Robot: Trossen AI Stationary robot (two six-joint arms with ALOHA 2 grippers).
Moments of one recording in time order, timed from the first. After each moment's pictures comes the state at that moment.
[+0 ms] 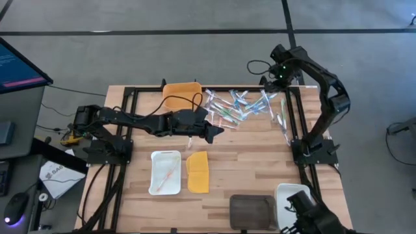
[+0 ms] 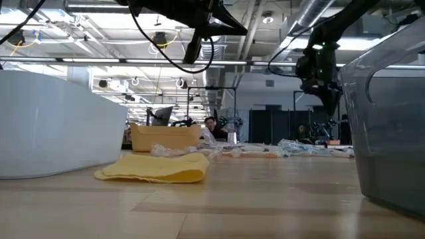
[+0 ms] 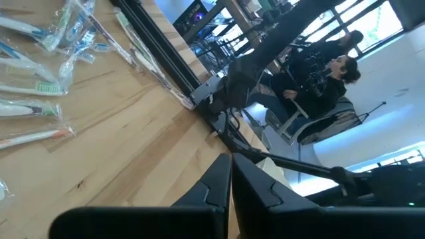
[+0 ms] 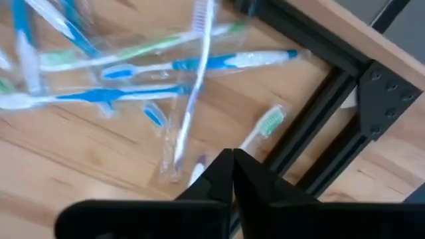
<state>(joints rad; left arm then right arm) 0.01 1.57 1.08 0.20 -0.10 -0.88 -1.14 1.74 1.47 -1.32 0.02 -0.09</state>
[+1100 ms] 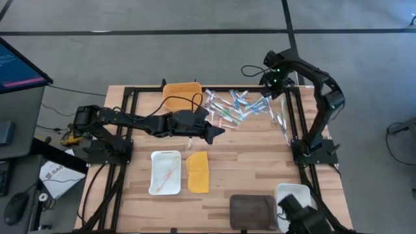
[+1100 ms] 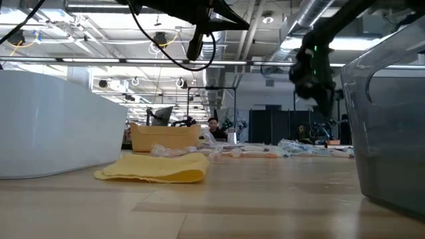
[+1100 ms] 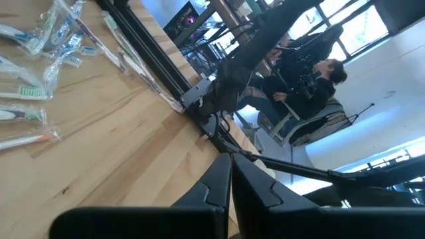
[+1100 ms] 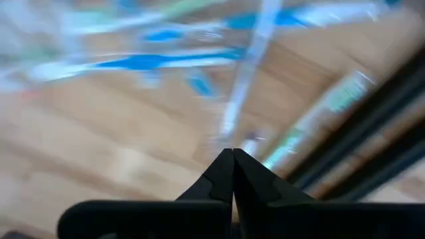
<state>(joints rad) 0.00 1.57 1.08 0.23 -0.10 -0.88 -1.06 1.78 1.47 -1.40 -0.11 -0.03</state>
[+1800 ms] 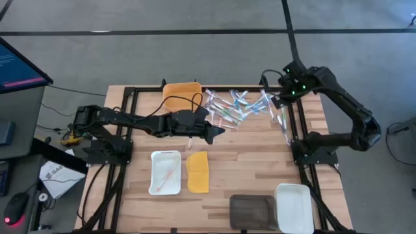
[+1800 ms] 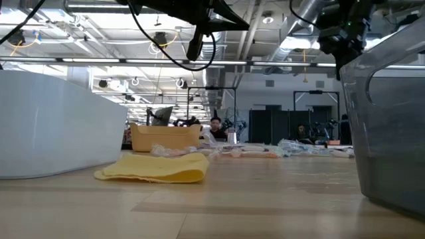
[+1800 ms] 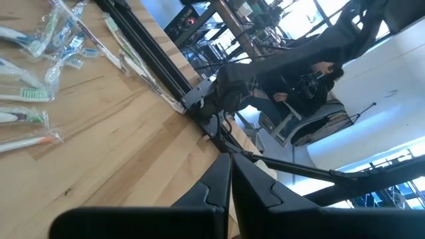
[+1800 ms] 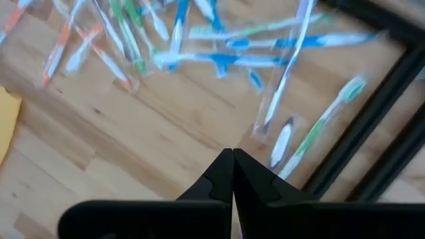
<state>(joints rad) 0.00 1.57 1.08 0.23 -0.10 -0.87 -0.93 1.17 1.20 -1.31 -0.14 0.12</state>
